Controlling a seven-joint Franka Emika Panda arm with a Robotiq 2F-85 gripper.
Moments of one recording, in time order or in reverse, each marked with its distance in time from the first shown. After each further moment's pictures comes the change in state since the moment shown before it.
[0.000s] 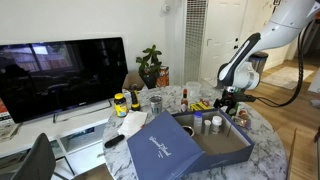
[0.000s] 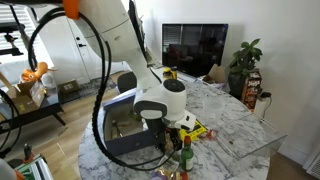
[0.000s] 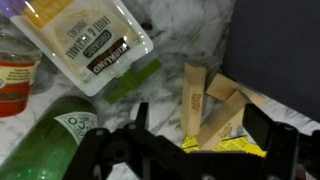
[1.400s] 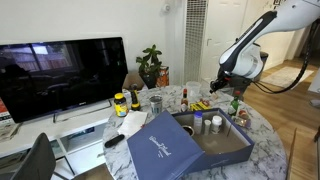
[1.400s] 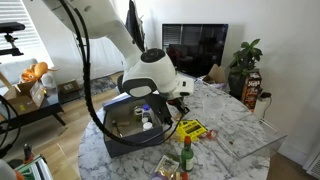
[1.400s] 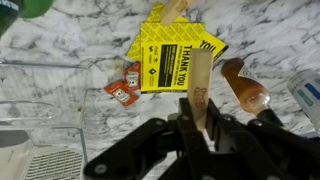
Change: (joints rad) arm -0.198 -0.201 0.295 -0.079 0.067 0.299 -0.151
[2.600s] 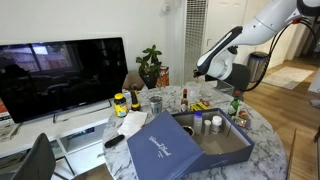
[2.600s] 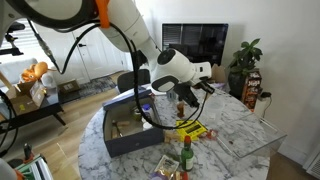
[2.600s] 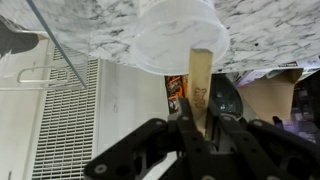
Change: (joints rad) arm 0.244 0.327 -0.186 0.466 -0.005 0.323 0.025
